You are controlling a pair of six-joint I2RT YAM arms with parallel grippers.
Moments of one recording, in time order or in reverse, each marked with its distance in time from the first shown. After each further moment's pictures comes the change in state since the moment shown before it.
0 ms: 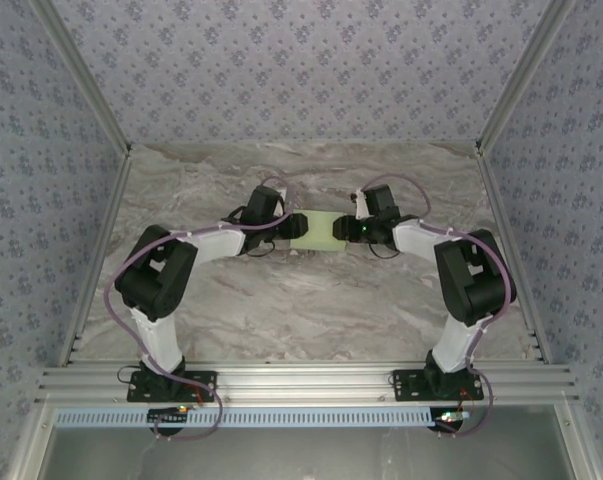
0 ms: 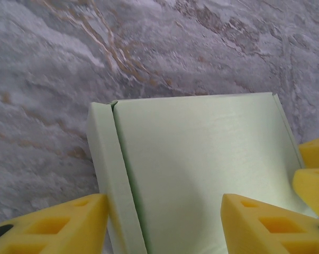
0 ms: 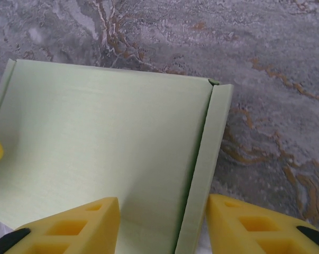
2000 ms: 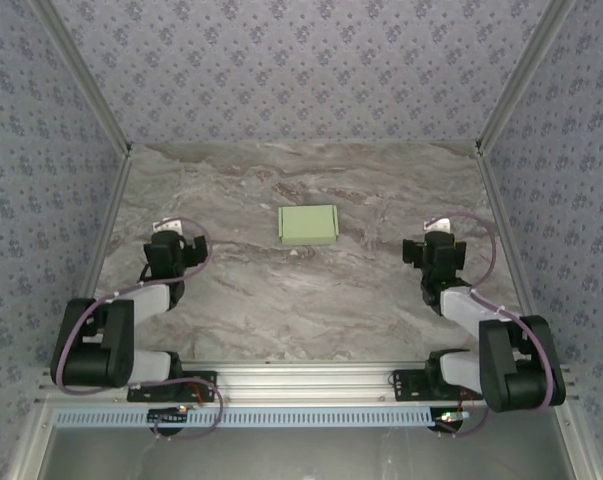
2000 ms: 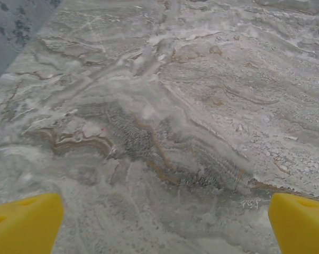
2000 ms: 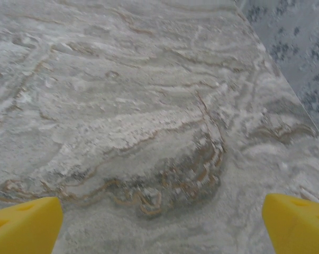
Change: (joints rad) left arm 0.504 -0.522 -0.721 0.376 -0.401 0.455; right arm -0.261 -0.550 -0.651 0.416 0.644 -0.389
